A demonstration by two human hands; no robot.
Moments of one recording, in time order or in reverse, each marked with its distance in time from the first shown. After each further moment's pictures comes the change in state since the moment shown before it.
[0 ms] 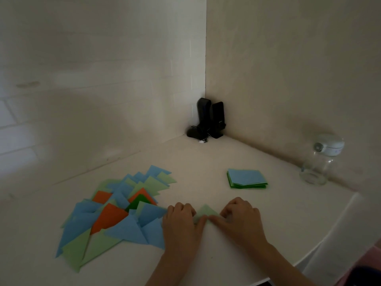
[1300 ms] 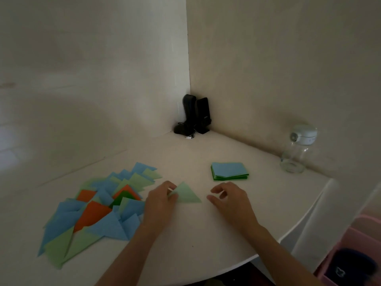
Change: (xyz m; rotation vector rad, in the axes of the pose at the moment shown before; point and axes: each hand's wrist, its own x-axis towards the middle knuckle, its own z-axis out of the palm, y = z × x) left_hand 0.042 -0.003 -0.016 -0.289 -0.163 -0.126; right_hand 0.008 0.026 -0.017 0.390 0.151 -0.077
